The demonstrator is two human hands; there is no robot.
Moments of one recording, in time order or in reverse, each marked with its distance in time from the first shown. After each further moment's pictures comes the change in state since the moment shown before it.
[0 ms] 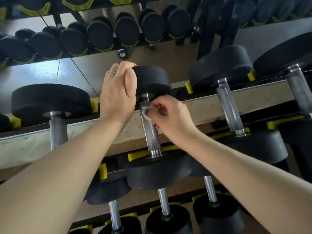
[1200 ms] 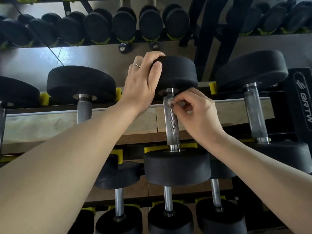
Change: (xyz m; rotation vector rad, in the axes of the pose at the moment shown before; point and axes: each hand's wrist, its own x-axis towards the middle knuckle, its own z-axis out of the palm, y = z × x) left_hand 0.032 0.143 0.133 -0.184 -0.160 -0.114; right_hand 0.011 0.113 -0.188 -0.172 0.122 -0.296
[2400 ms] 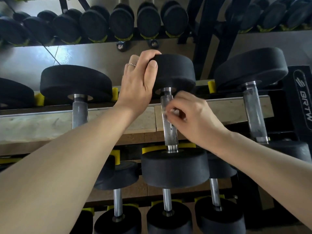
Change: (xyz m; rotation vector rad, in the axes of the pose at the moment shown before) left_hand -0.001 -0.007 0.006 0.007 0.073 0.081; right_hand 0.002 0.000 -0.010 -0.076 -0.253 -0.179
